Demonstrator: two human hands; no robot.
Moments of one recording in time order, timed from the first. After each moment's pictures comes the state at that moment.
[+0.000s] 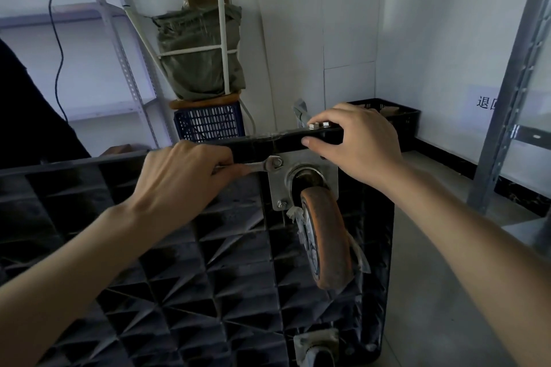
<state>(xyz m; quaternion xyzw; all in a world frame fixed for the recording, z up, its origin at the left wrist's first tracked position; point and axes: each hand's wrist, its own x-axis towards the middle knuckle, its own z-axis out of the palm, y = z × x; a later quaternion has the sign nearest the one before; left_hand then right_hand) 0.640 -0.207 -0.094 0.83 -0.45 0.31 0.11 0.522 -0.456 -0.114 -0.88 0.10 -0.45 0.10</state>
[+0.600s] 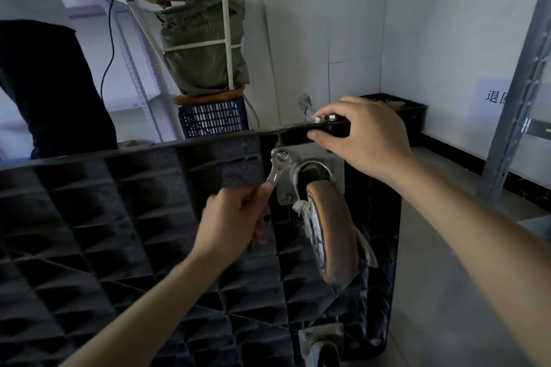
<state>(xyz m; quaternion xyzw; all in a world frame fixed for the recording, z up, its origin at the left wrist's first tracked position) 0.611 -0.234 -0.173 0.81 -0.36 0.03 0.45 0.523 -0.457 -0.114 -0.88 0.10 -0.45 0.10</state>
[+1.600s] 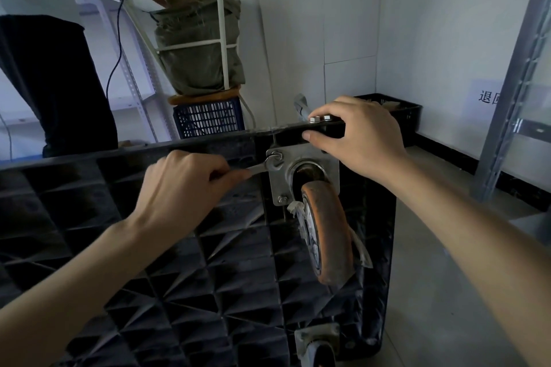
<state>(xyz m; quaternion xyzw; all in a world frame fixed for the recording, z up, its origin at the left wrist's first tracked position) 0.640 -0.203 -0.121 0.81 -0.44 0.31 0.21 0.523 -0.458 -0.114 -0.88 0.10 -0.45 0.10</state>
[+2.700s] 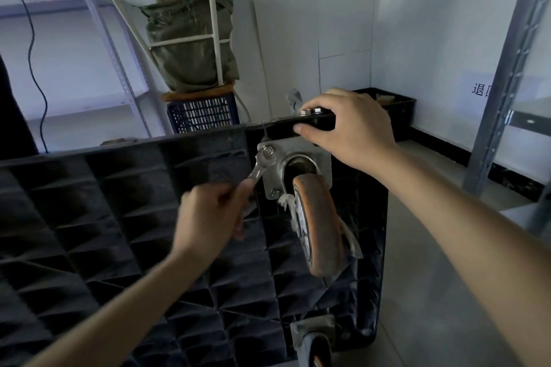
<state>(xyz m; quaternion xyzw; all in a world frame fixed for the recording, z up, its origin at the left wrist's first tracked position) 0.613 -0.227 -0.177 0.82 -0.35 0.10 0.45 0.520 -0.455 -0.112 -0.88 0.10 -0.44 0.10</state>
